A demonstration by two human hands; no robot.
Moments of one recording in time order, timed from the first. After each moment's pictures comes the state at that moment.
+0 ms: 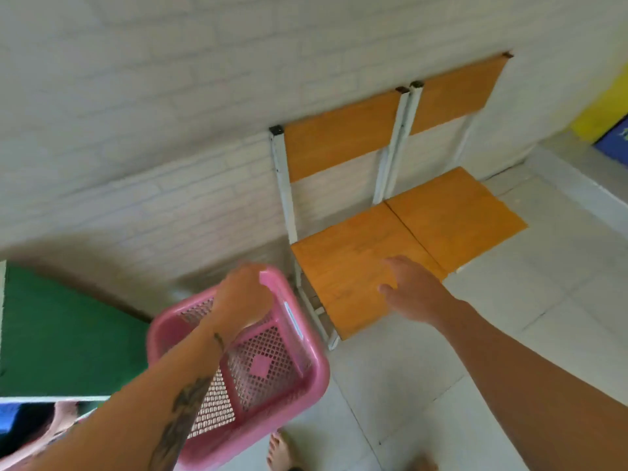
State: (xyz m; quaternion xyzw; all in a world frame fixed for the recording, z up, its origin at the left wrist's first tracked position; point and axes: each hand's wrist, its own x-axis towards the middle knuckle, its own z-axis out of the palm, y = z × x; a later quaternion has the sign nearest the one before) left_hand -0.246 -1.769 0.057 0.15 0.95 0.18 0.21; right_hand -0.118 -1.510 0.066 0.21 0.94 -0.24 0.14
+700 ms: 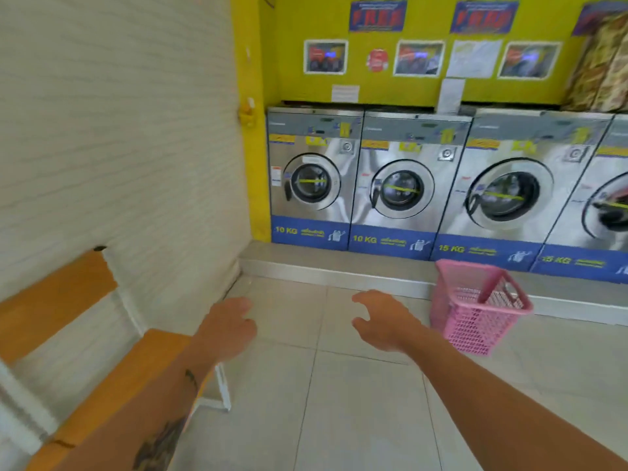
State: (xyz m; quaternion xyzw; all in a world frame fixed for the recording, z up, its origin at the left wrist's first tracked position) left_hand 0.064 -1.182 0.226 0.54 0.78 0.23 0.23; right_hand 0.347 -1.110 0.236 0.54 0.82 -0.16 -0.10
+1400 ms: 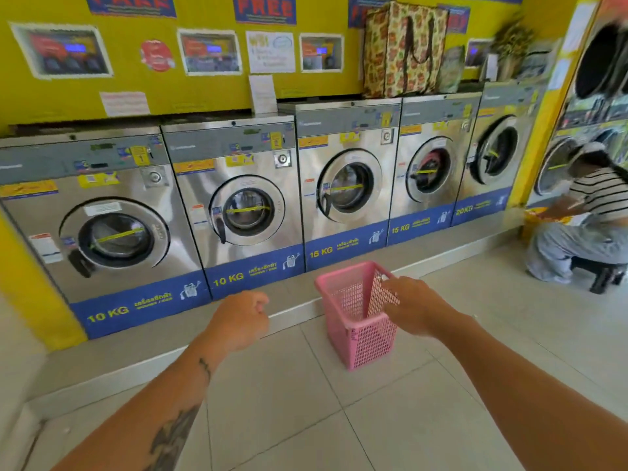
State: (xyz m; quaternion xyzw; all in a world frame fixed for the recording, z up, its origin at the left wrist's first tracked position) left_hand 0.333 -0.686 0.252 0.78 0.56 0.15 0.21; right_hand 0.623 -0.794 0.259 0.78 0.60 -0.13 -0.16
